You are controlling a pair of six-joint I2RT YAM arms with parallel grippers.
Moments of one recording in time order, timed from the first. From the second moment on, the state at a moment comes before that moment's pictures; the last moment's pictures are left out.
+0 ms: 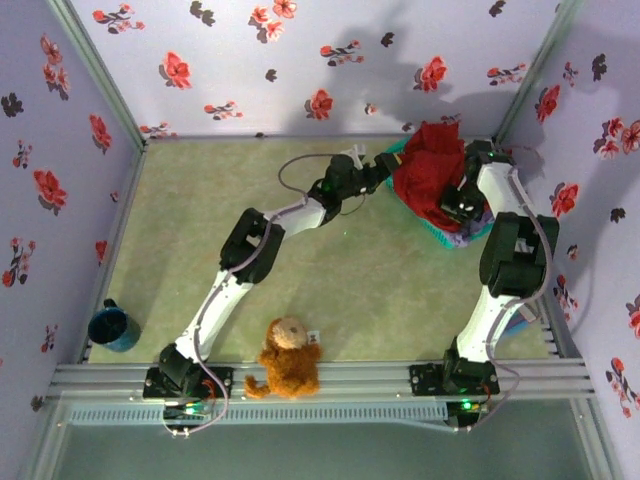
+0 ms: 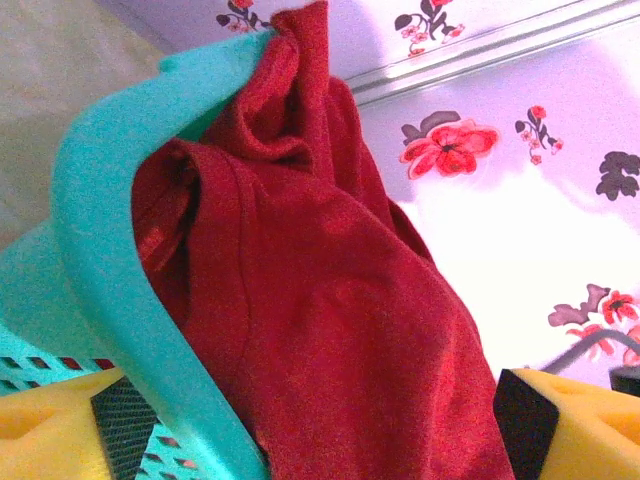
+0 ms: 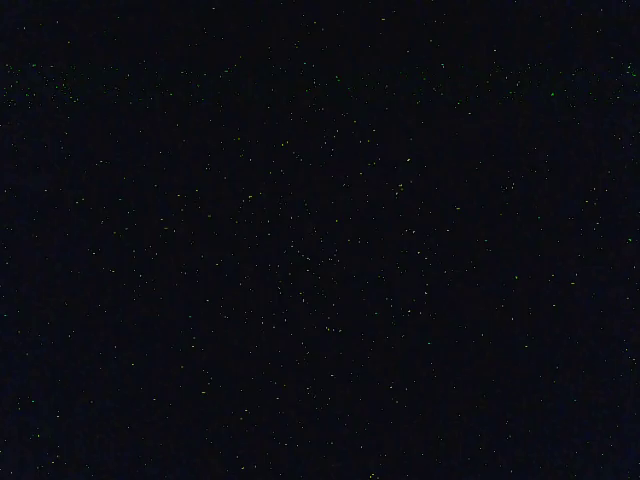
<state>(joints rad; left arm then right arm) -0.72 2.62 2.08 0.49 0.34 -1.23 -0.09 1.90 1.54 -1.06 -0.11 0.36</state>
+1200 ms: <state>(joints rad) -0.69 2.44 1.78 0.49 0.39 -1.18 -0.08 1.81 1.38 -0.60 -0.26 0.82</state>
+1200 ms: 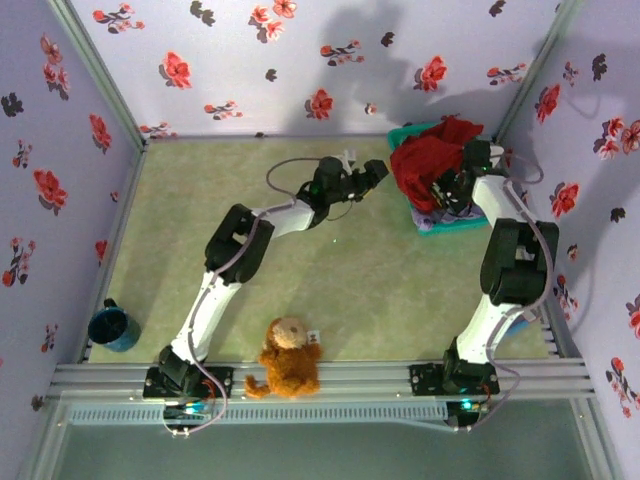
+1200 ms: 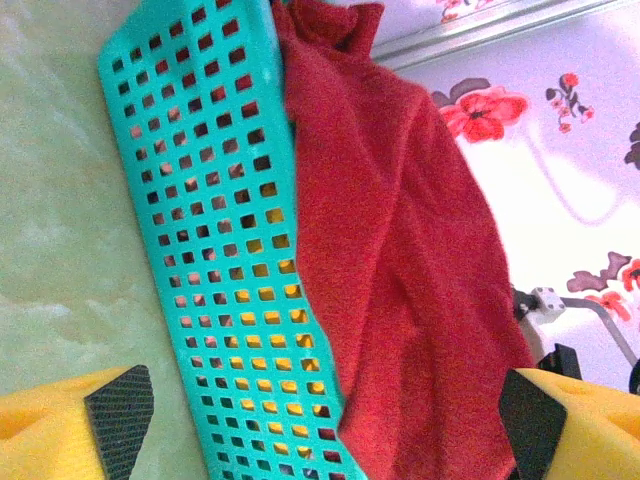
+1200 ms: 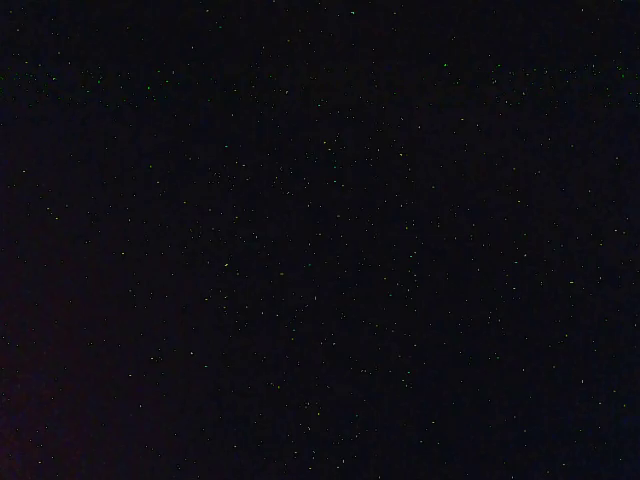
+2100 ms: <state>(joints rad) -0.61 1.99 1.33 0.23 0.45 -0.91 0.02 1.78 1.59 -0.70 -0.27 0.66</state>
